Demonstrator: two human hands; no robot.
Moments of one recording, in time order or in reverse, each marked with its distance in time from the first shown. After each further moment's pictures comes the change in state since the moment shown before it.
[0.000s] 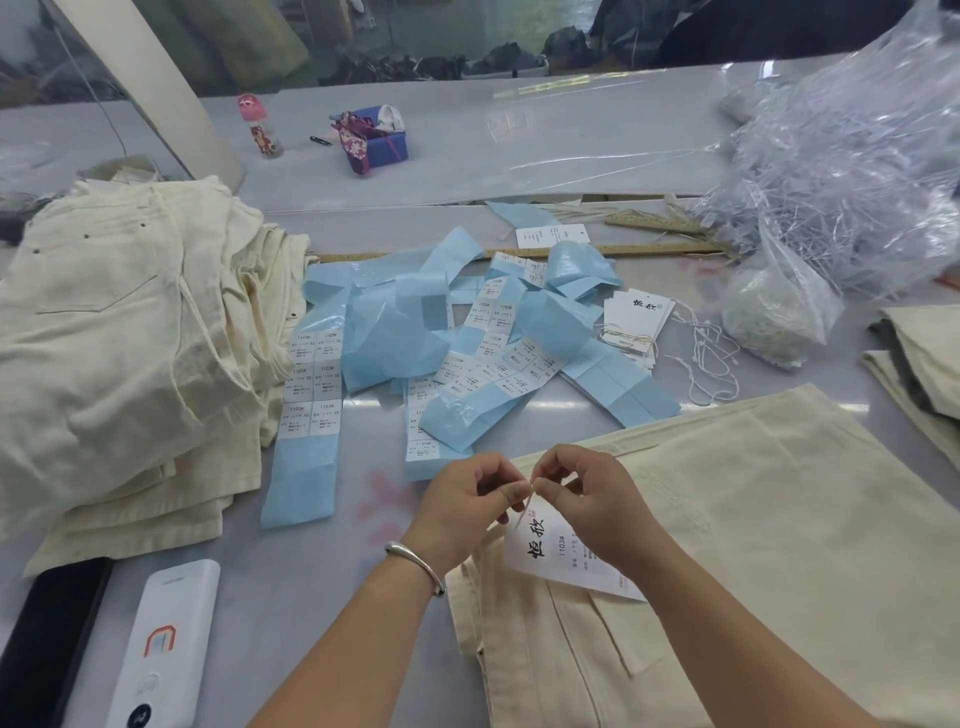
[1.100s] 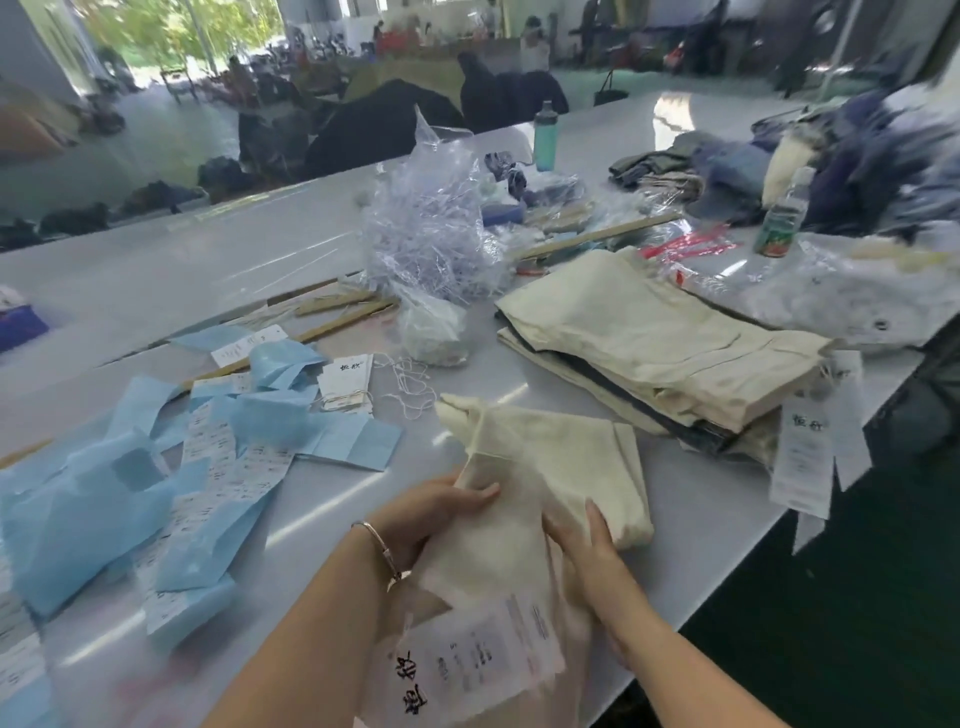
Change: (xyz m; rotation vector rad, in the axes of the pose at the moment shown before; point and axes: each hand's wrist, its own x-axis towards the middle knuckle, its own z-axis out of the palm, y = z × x) left_hand -0.014 0.108 0.159 -0.228 -0.964 -0.265; right_hand -0.215 0.062 -0.085 0.678 0.701 0.744
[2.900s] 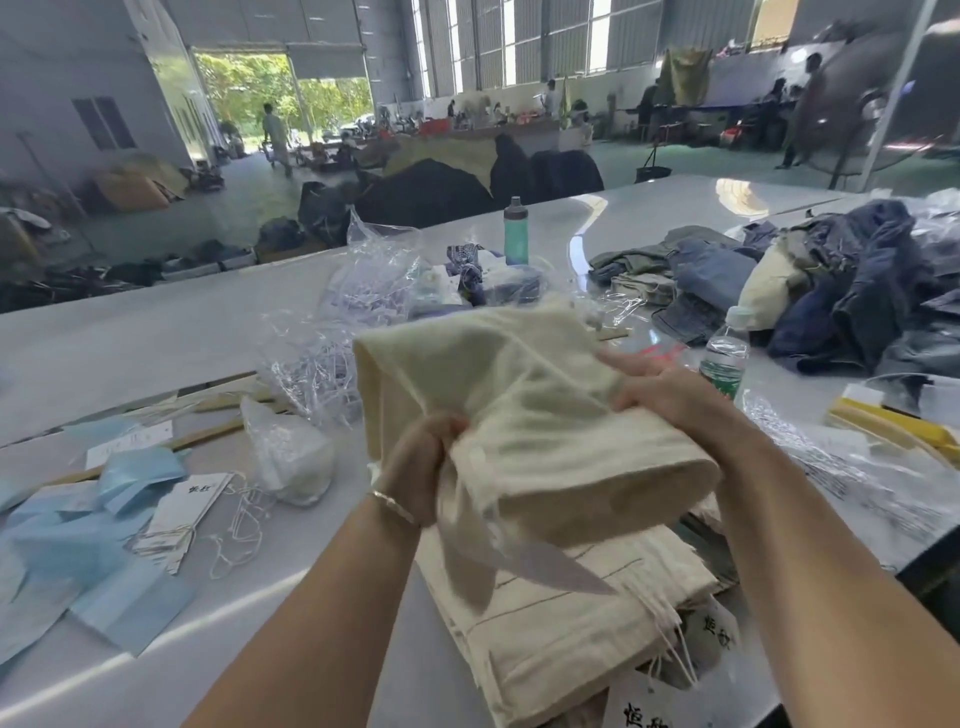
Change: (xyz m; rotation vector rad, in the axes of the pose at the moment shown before) left_hand 0.280 0.203 0.214 -0.317 0.360 0.363; right_hand 0.205 -0.352 -0.343 -0.240 -0.253 -0.564
